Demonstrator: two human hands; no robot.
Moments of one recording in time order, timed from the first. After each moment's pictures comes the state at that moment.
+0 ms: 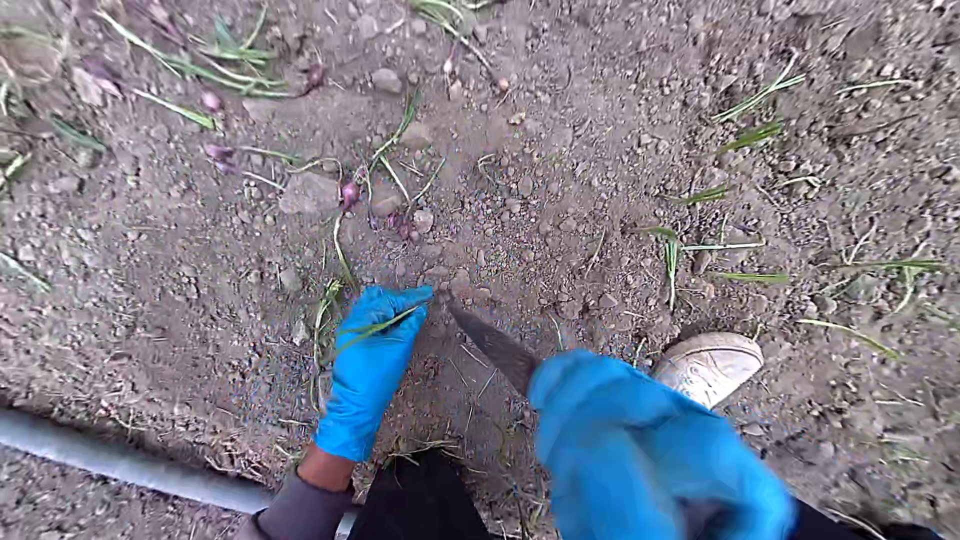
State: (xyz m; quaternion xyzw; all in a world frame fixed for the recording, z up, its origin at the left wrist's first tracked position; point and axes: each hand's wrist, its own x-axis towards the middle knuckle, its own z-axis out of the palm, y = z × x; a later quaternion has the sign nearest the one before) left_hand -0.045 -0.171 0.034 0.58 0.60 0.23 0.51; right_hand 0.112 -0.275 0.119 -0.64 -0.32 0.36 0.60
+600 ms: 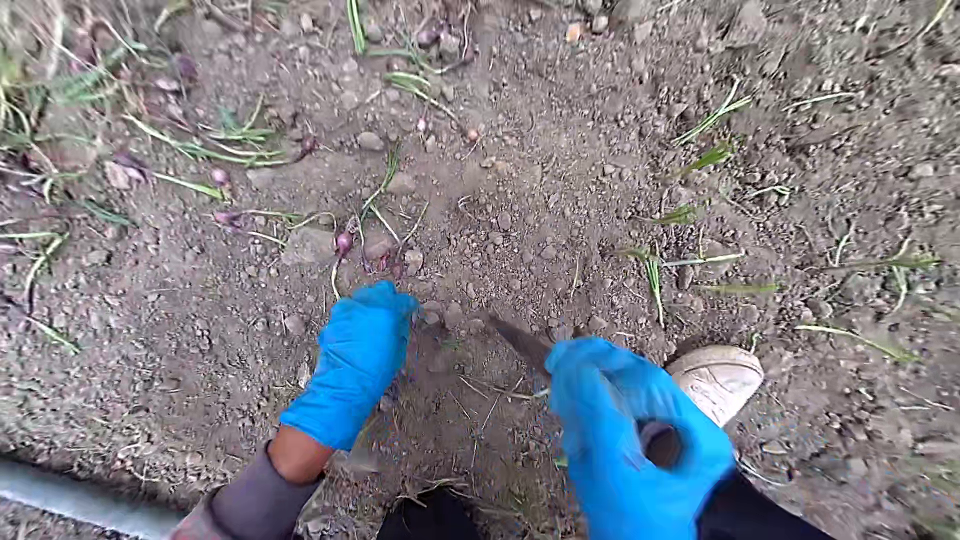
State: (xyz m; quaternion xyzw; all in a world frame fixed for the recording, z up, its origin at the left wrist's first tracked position) left_hand -0.021 -0.093 0.054 0.81 0.49 -0.17 0.29; right_hand 0.159 -0.225 0.127 -0.68 -0.33 0.28 0.60
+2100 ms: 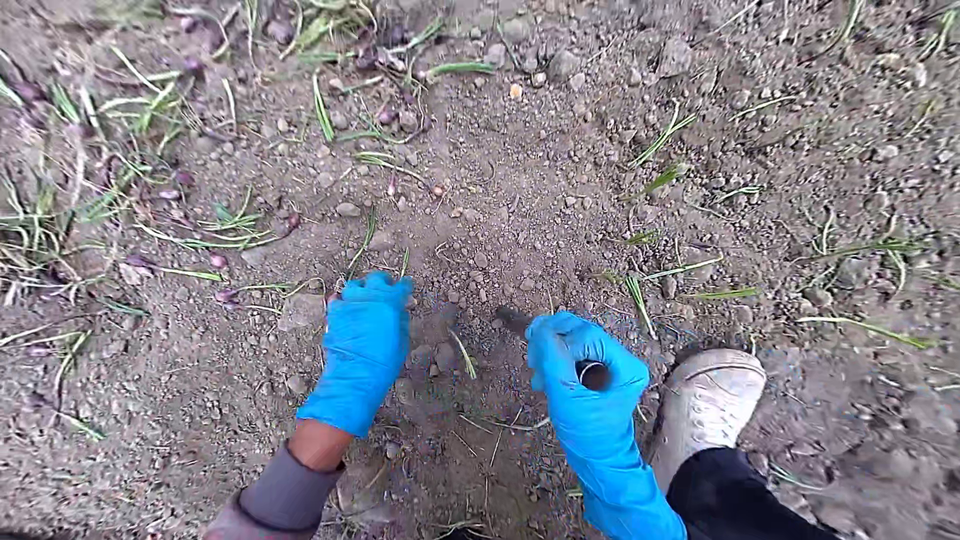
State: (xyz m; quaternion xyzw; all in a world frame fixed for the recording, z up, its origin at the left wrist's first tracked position) left_hand 0.028 -0.045 0.046 0.82 0.49 -0.18 0.23; right_hand 0.191 -0.200 0.065 -0.66 -0.33 0.25 0.63
